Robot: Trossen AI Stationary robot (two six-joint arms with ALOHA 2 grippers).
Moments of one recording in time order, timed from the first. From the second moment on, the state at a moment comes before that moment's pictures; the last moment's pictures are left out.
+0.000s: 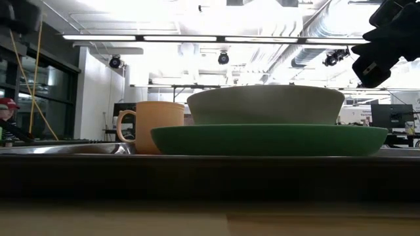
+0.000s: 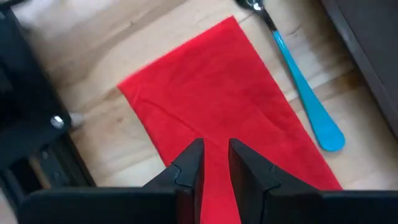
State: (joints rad) left arm -0.83 1.47 0.99 -1.20 -0.25 -1.91; right arm 0.30 0.15 0.15 -0.14 0.10 0.47
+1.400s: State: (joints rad) left arm -0.96 1.32 0.74 -0.99 -0.11 -2.32; right arm 0.30 0.15 0.15 -0.13 0.10 0.47
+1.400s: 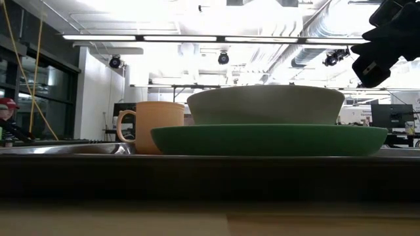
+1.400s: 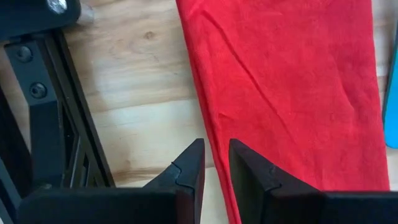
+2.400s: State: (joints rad) left arm -0.96 1.32 0.74 -0.96 -0.19 -2.31; right arm 0.30 0.15 0.15 -0.13 0.10 0.47
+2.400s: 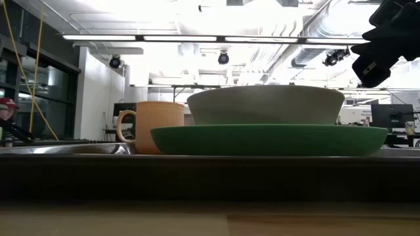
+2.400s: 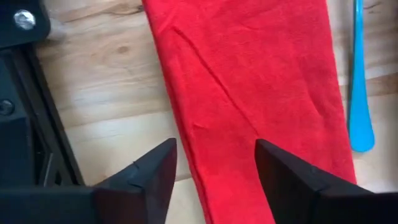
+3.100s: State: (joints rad) left arm -0.96 1.31 0.55 -0.69 -0.13 -2.43; right arm 0.30 0.15 0.15 -0.13 0.10 0.47
